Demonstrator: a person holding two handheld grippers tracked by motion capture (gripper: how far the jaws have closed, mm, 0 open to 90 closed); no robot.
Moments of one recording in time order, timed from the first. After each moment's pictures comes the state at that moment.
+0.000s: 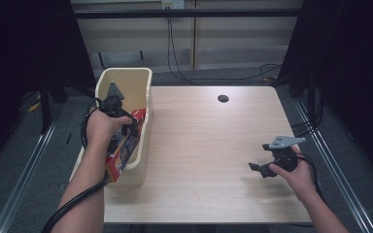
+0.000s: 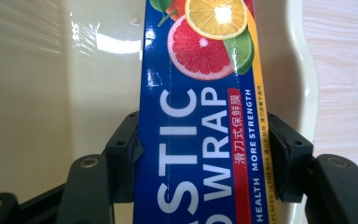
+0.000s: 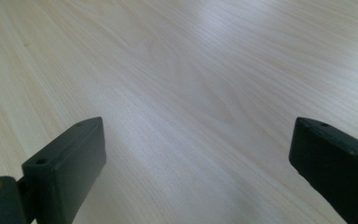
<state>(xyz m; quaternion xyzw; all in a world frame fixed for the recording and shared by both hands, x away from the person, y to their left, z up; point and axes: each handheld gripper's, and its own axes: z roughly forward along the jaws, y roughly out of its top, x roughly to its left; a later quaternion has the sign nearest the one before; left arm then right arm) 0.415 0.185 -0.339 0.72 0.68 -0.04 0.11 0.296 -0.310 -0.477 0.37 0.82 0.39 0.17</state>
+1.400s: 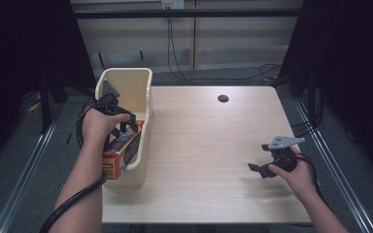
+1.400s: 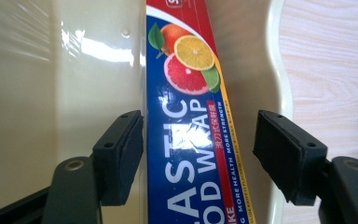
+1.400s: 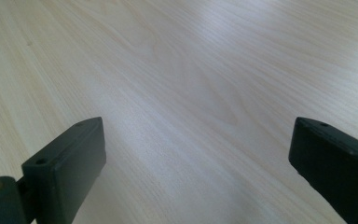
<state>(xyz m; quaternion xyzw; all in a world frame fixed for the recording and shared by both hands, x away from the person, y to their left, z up) 0.414 0.195 -0.332 0.70 0.69 -0.05 0.16 0.296 -0.308 -0.477 0.36 0.83 0.39 0.17</state>
